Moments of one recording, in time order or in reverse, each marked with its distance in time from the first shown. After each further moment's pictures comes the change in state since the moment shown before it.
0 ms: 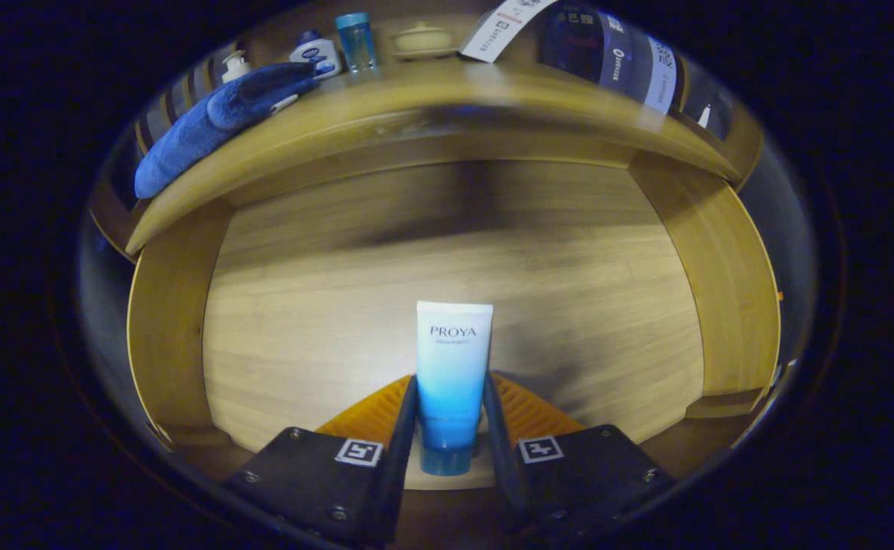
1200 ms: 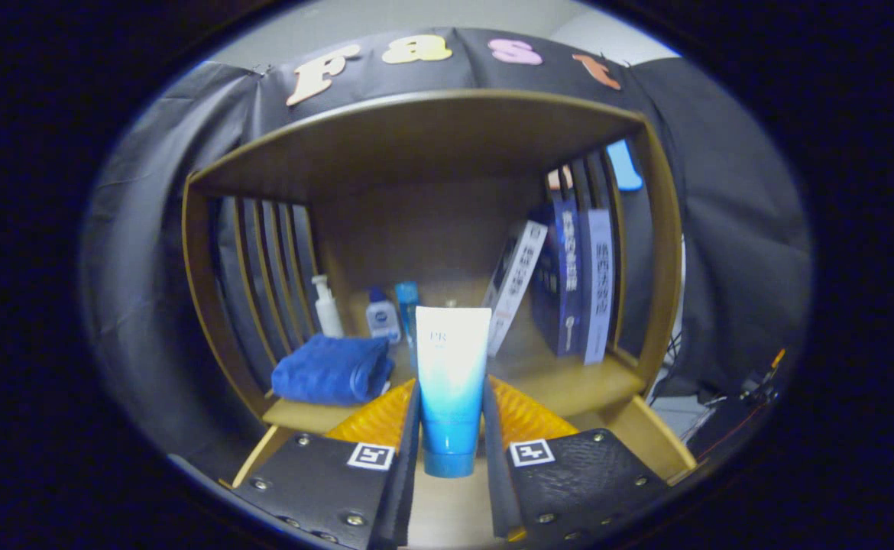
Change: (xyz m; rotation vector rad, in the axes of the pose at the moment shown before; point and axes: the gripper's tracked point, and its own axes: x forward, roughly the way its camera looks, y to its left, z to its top) arm -0.229 -0.012 0.171 0.052 -0.974 0.125
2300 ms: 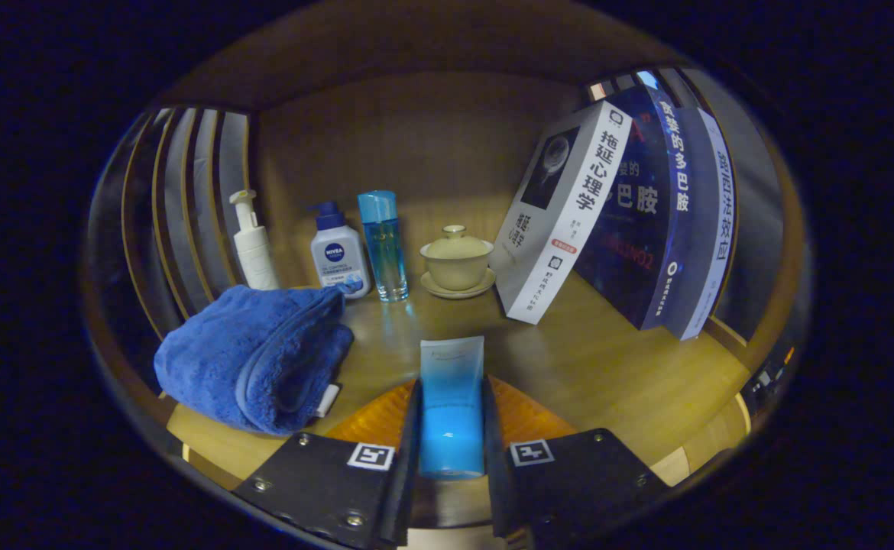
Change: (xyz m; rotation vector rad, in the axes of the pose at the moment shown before) arm 0.176 0.021 -0.122 -0.026 0.256 -0.060
